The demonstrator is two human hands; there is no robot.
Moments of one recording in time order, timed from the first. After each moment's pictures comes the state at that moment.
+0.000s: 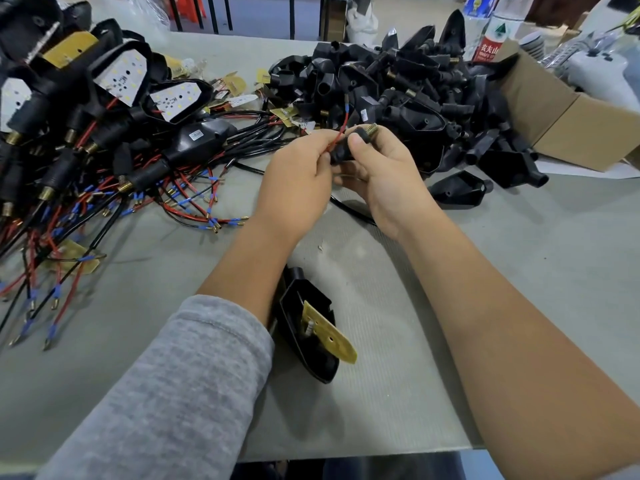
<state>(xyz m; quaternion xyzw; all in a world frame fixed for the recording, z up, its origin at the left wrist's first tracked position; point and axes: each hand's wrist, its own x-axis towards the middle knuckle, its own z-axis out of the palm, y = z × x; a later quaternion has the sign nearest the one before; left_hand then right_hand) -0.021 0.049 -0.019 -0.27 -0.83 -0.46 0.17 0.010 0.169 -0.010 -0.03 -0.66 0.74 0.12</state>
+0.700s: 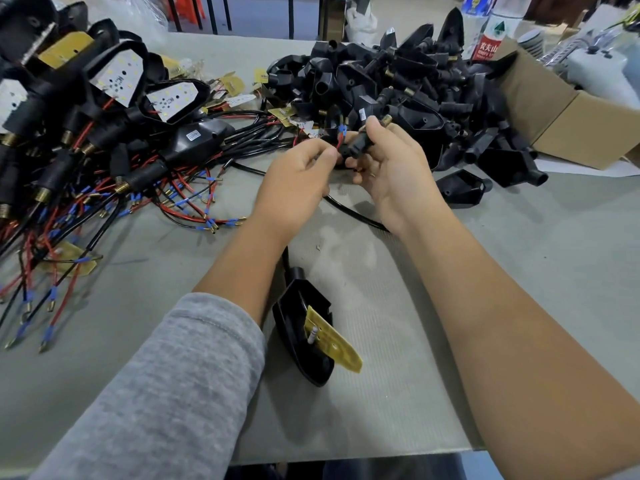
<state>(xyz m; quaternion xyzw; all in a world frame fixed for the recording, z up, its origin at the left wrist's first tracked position) -0.026 0.049 -0.026 -0.22 -0.80 -0.55 0.03 0.008 0.179 -0.008 -0.06 -0.59 0.80 0.14</state>
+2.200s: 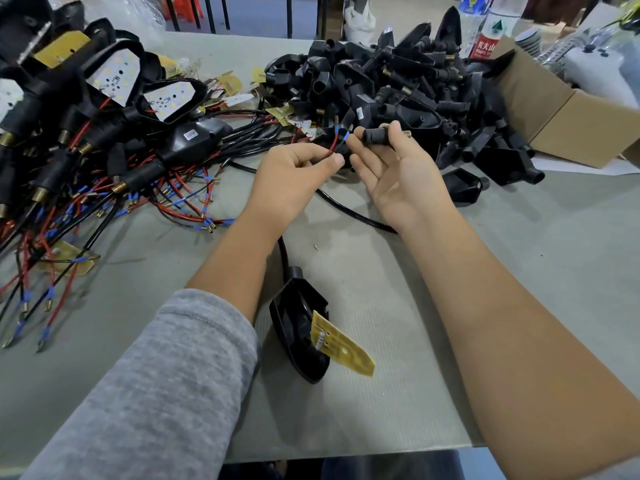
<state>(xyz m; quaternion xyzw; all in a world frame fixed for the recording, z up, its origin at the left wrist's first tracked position) -0.030 0.046 -0.023 -0.22 -0.75 -0.62 0.01 0.005 0.189 -0.012 -0.08 -0.41 0.90 0.13</state>
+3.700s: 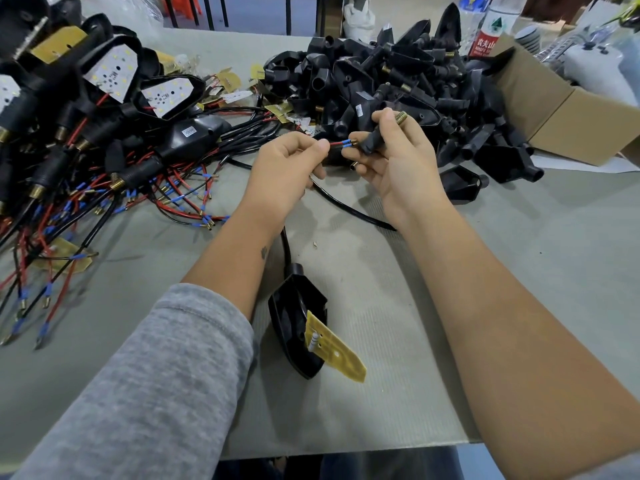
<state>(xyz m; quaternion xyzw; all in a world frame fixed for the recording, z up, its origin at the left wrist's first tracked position) -0.036 0.046 -0.024 -0.14 -0.73 -0.67 -0.03 0.010 0.185 -0.008 -0.07 -0.57 0.80 0.19</state>
